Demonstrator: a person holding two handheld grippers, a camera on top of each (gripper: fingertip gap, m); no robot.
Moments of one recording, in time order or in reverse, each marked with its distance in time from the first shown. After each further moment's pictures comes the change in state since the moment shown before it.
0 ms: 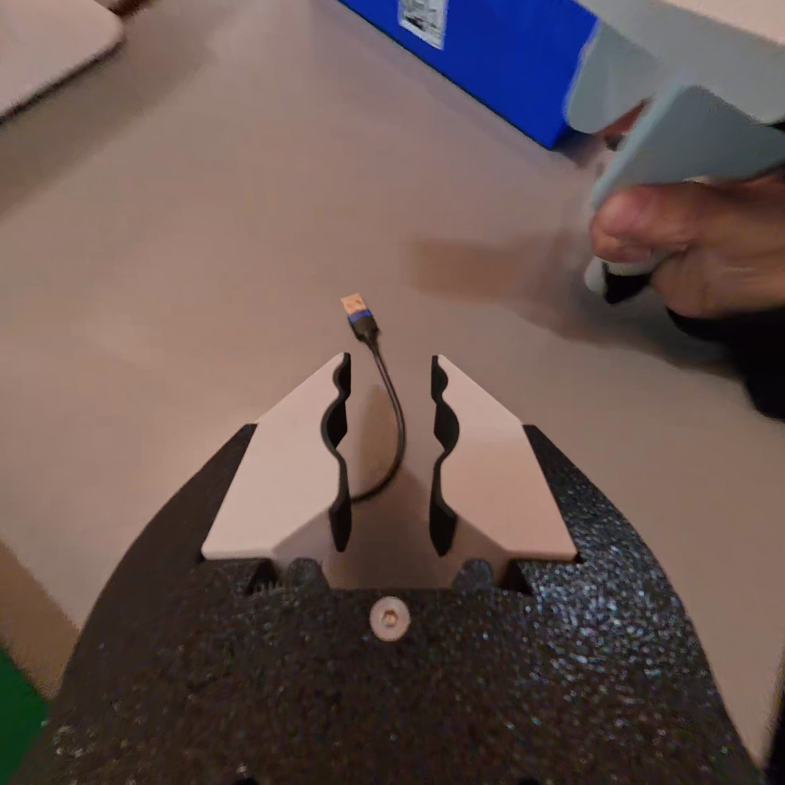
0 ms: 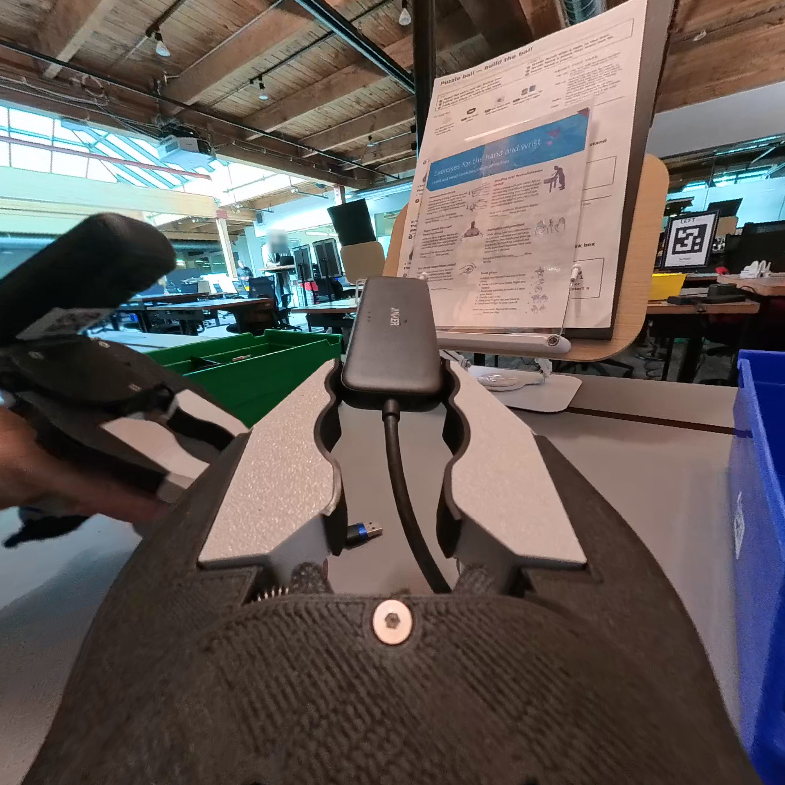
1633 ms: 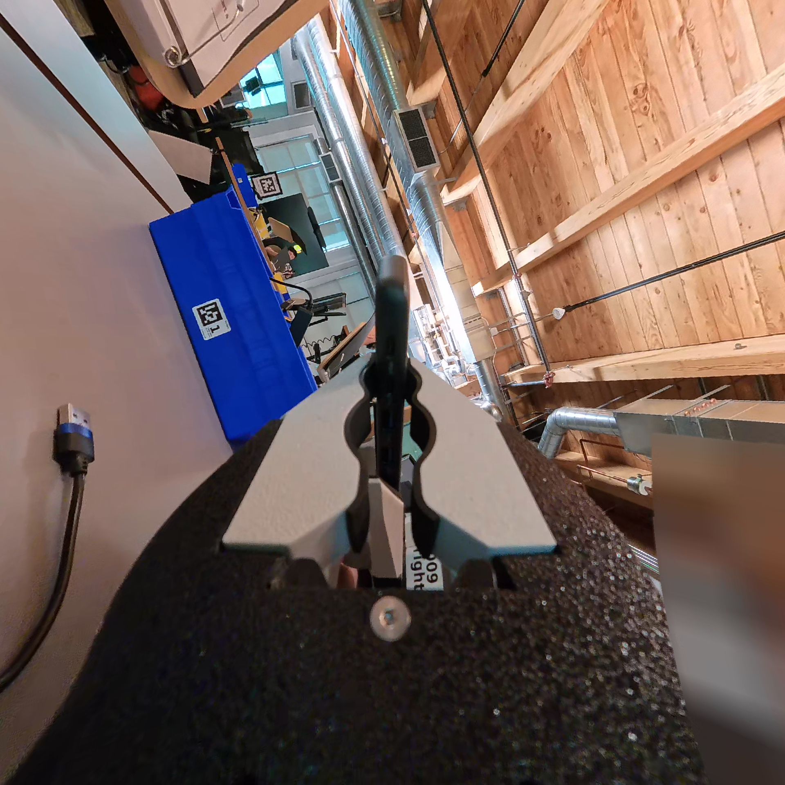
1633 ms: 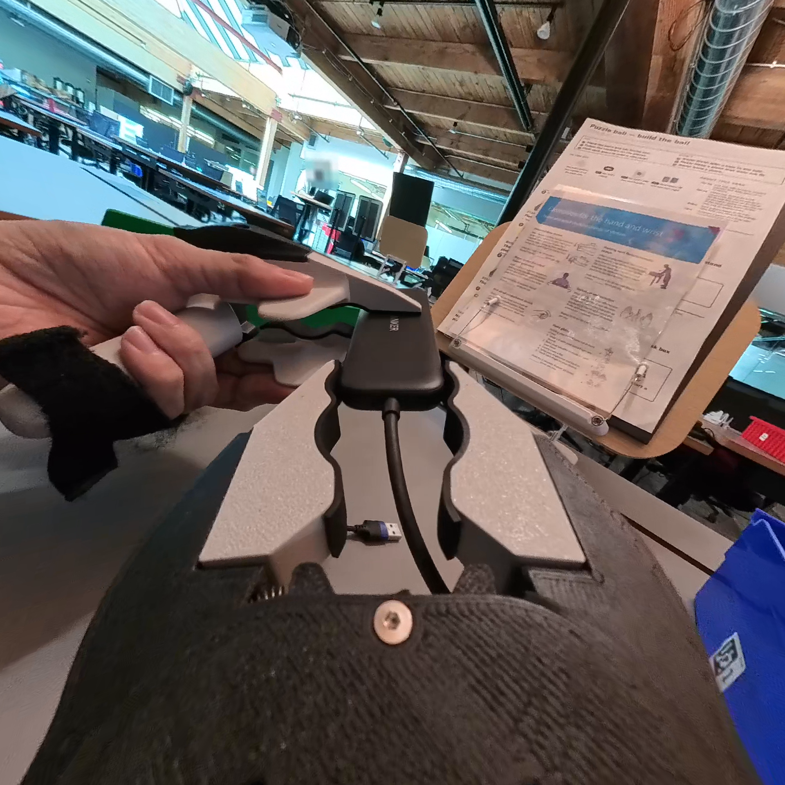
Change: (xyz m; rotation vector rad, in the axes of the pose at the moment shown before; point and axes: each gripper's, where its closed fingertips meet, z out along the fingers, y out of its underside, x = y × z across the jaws) left arm -0.011 -0.089 -0.069 0.822 0.789 -1.142; right arm -0.076 0.017 0.010 -0.045 -0.151 -0.436
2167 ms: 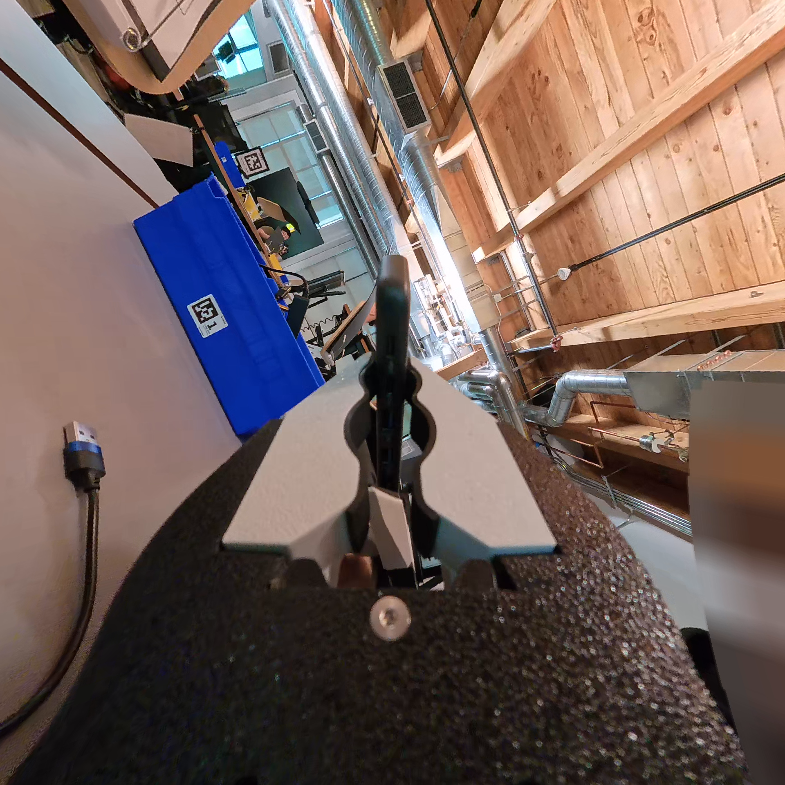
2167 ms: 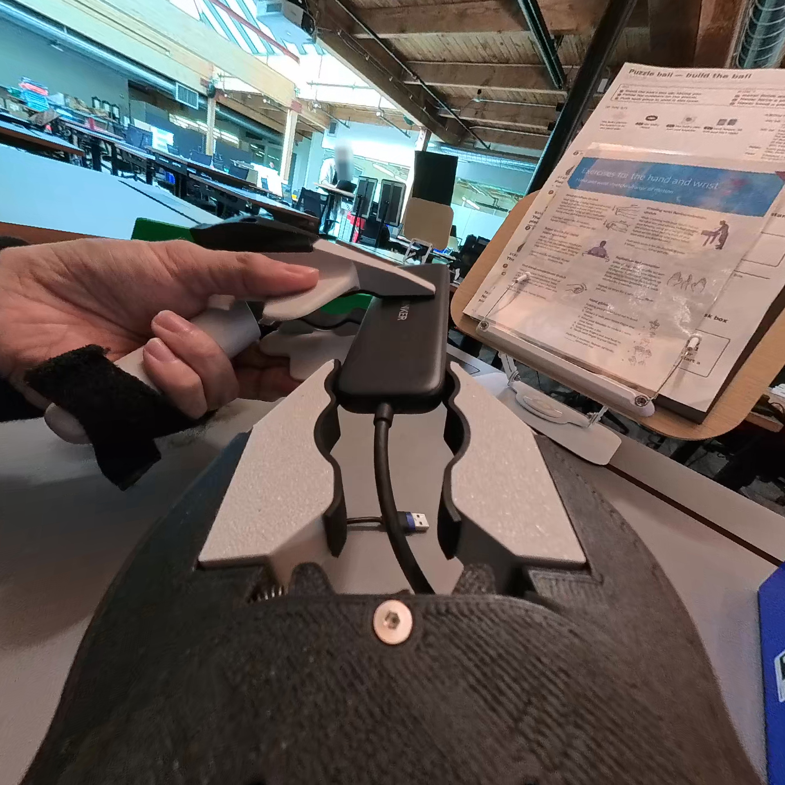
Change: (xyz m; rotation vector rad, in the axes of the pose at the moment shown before) left arm 0.002 0.004 0.000 -0.074 0.022 0.074; right arm -0.007 0.007 0.003 -0.040 -0.058 0.091
